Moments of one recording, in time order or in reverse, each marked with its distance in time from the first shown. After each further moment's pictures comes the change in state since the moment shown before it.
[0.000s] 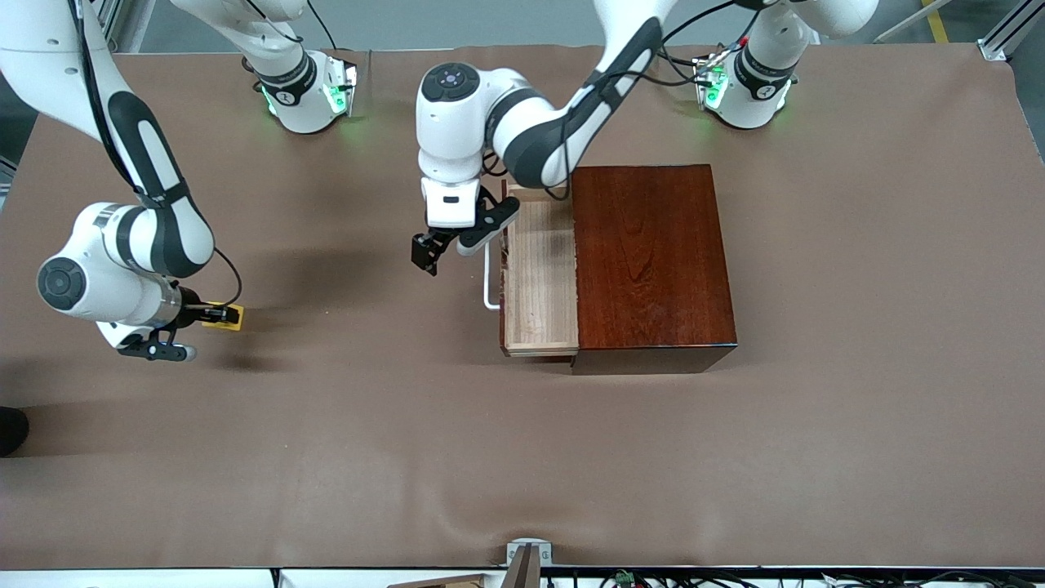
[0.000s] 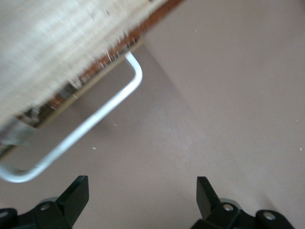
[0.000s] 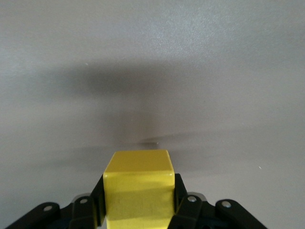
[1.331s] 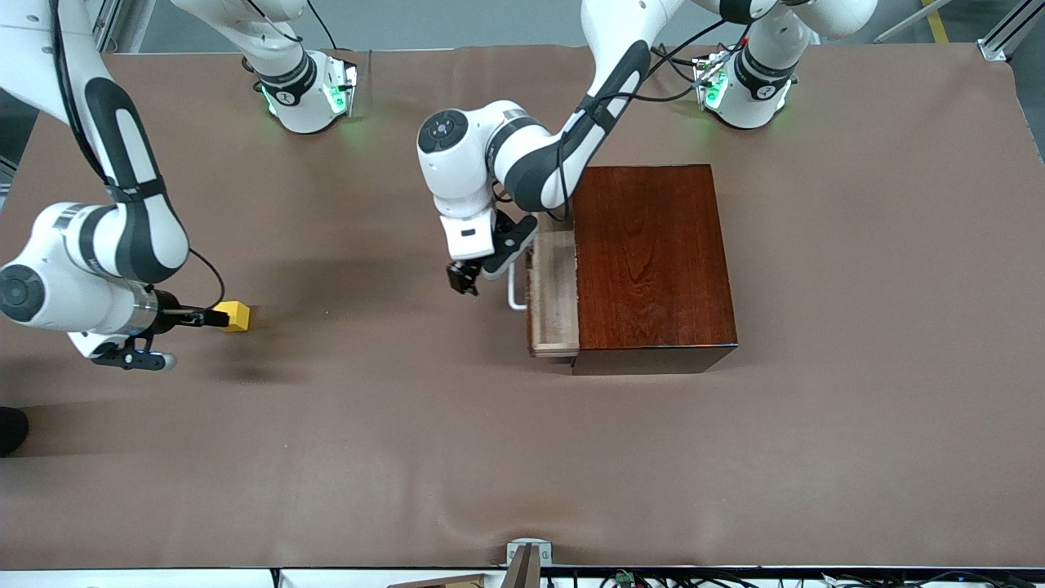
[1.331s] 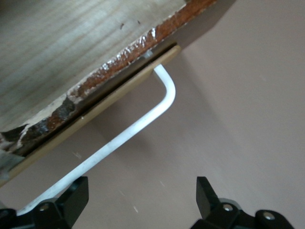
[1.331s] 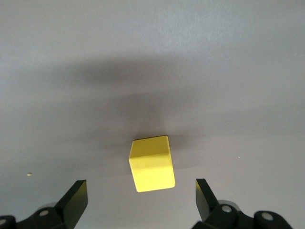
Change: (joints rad) left arm -0.002 0.057 0.090 0.041 0.012 -0.301 -0.010; right arm -0.001 -0.042 0.015 0.184 0.000 -0.263 -0.001
